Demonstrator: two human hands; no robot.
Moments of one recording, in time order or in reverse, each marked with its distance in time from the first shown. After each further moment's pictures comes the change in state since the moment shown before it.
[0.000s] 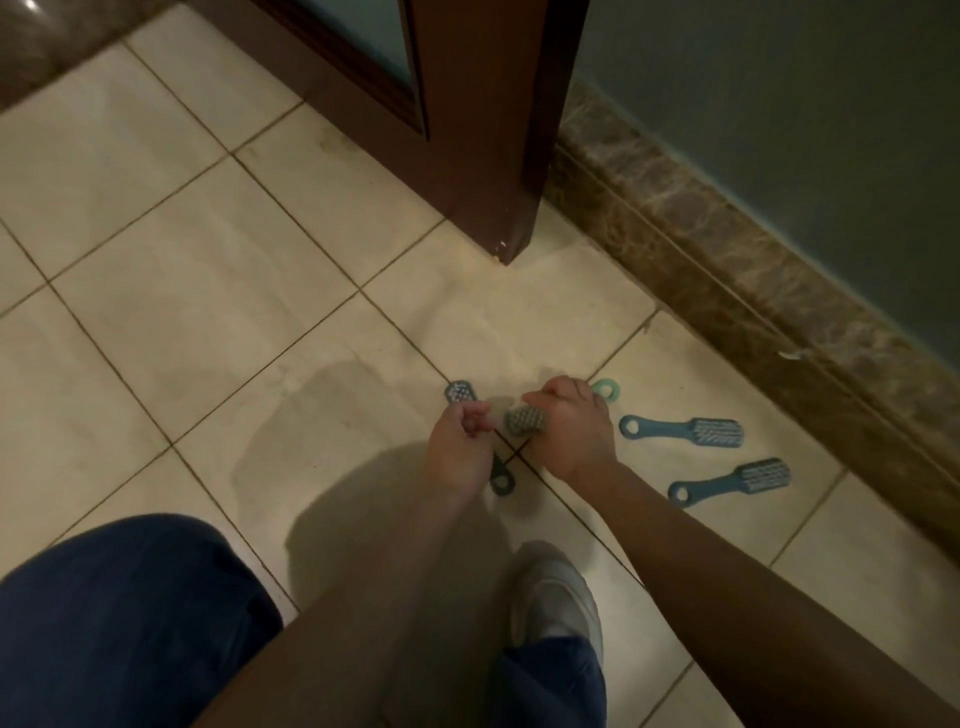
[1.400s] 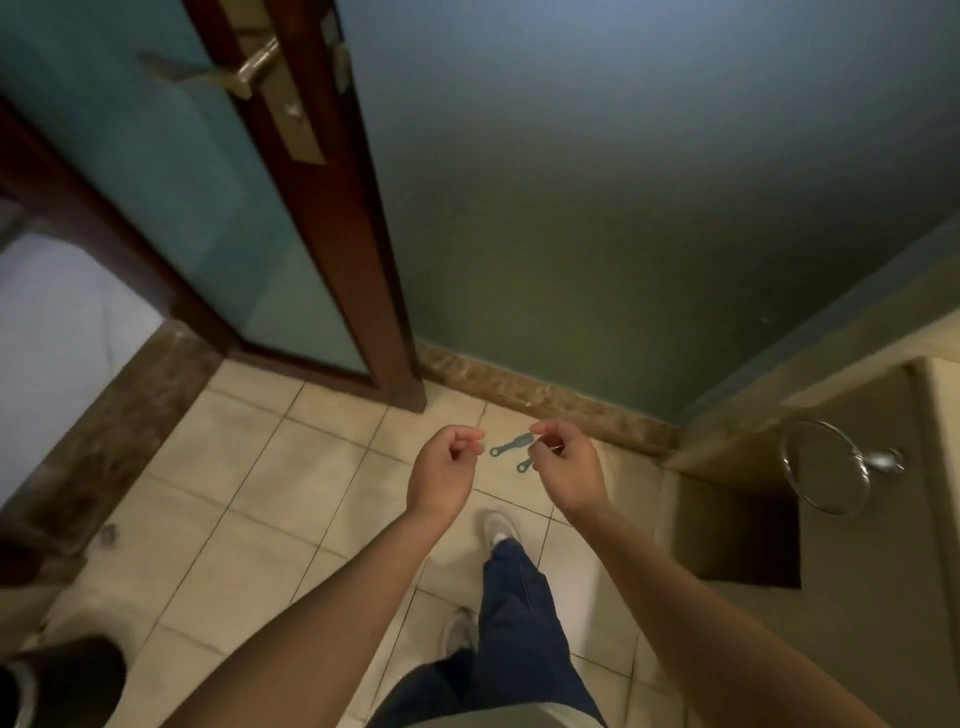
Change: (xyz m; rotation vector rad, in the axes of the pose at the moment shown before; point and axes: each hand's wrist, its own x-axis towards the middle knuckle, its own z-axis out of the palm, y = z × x) left_hand -0.495 0.431 -0.281 0.135 -0.448 0.422; right_hand -0.472 -0.204 -0.553 1.134 0.523 0.569
